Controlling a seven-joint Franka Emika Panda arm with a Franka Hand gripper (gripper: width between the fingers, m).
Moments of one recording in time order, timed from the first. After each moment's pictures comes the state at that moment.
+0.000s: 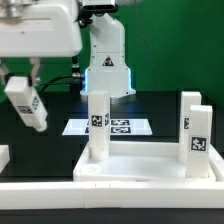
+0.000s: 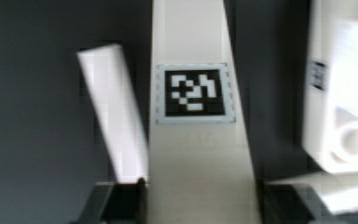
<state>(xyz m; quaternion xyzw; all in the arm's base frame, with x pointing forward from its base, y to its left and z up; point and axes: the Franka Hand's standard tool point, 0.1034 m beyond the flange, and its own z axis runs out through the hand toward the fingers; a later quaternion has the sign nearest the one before) 0.575 -0.149 0.173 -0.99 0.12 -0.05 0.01</state>
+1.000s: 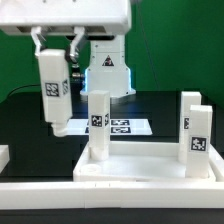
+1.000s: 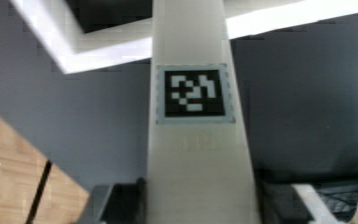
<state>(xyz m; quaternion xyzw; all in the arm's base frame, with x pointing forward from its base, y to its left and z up) 0.604 -0.089 0.185 -0.95 0.14 -0.27 -0.03</state>
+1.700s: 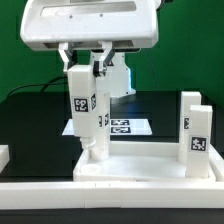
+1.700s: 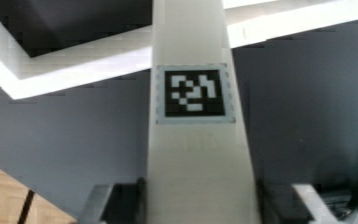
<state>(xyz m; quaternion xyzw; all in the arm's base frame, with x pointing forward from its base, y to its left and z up) 0.609 -0.067 0.174 -0.95 0.14 -0.26 -0.02</state>
